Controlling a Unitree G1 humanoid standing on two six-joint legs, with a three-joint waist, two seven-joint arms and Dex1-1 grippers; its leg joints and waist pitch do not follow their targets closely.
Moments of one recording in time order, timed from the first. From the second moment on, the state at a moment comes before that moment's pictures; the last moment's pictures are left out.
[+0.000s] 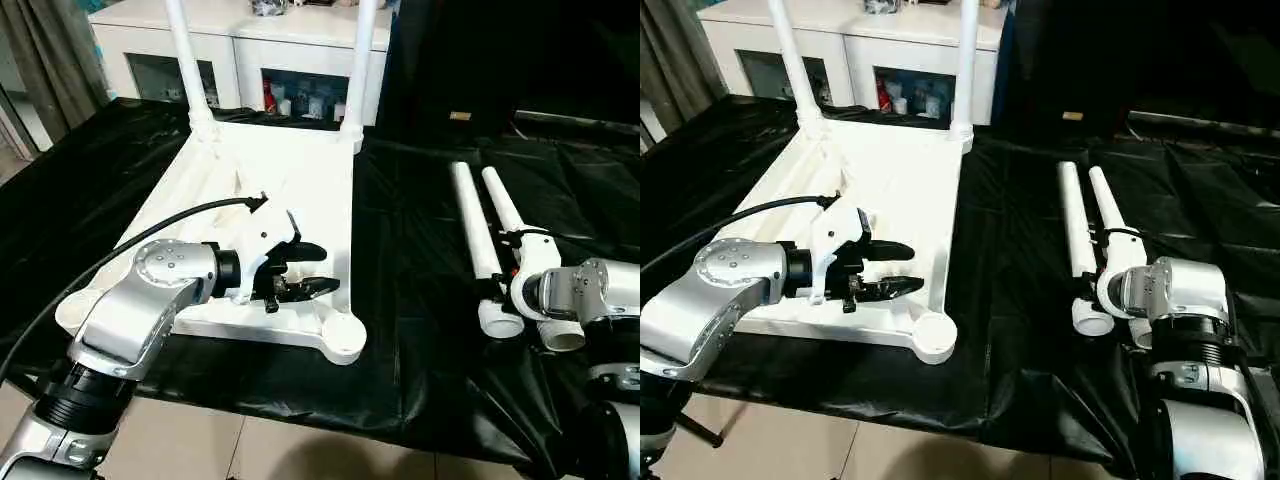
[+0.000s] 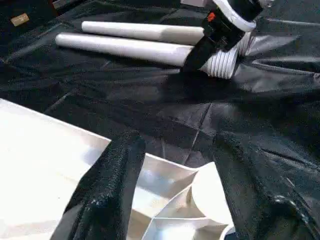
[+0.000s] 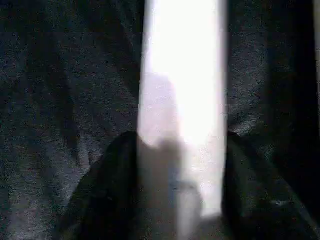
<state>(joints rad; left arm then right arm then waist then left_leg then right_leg) -0.48 0.50 -0.24 -0.11 -0.23 0.54 -0.95 -0.67 -0.43 -0.24 0.57 0.20 1.16 0.27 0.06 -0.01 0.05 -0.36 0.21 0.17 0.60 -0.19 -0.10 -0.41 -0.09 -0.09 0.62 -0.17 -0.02</state>
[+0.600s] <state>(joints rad) -0.59 0.35 -0.14 0.05 -0.22 0.48 -0.77 -0.61 -0.28 -0.34 0.51 0.30 0.79 0.33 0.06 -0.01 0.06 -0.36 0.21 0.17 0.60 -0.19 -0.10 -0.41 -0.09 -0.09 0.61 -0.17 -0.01</state>
